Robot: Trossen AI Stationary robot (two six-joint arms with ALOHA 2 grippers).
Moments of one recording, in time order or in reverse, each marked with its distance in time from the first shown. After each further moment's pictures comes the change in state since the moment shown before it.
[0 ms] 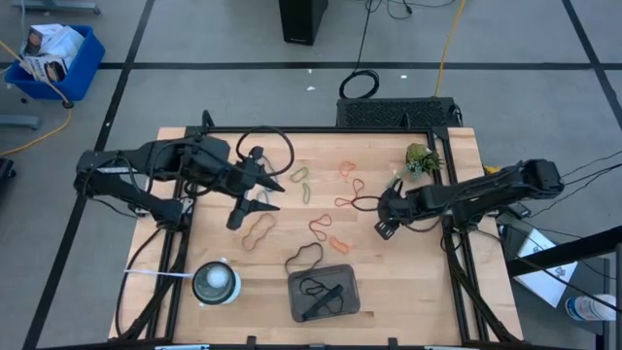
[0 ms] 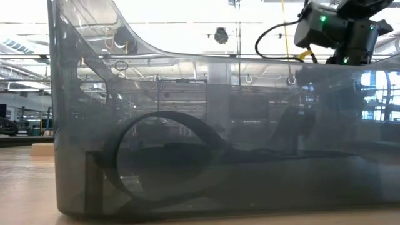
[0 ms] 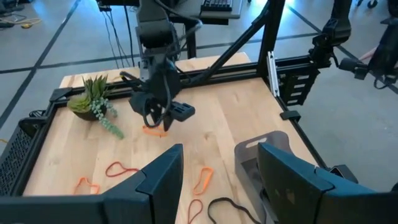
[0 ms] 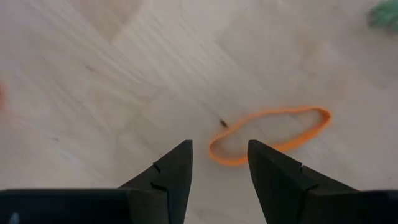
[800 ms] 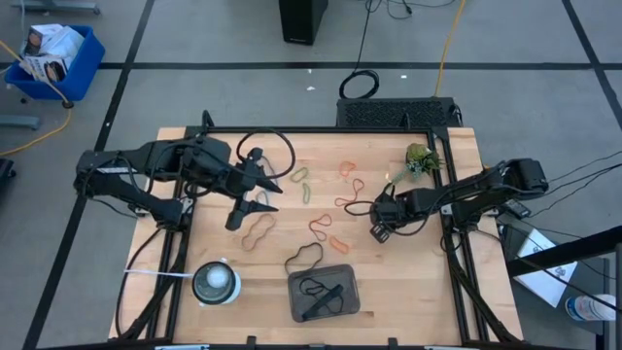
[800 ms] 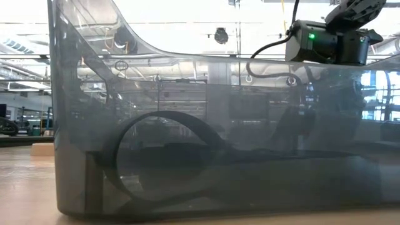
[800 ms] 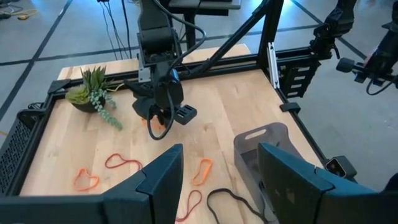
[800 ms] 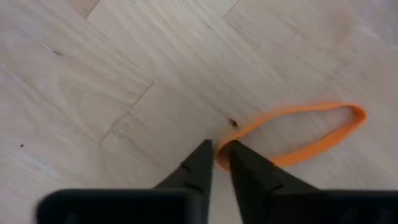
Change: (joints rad) left arm 0.000 0.000 0.000 -0.038 -0.005 0.000; right arm -0.006 0.173 0.004 0.062 -0.025 0.000
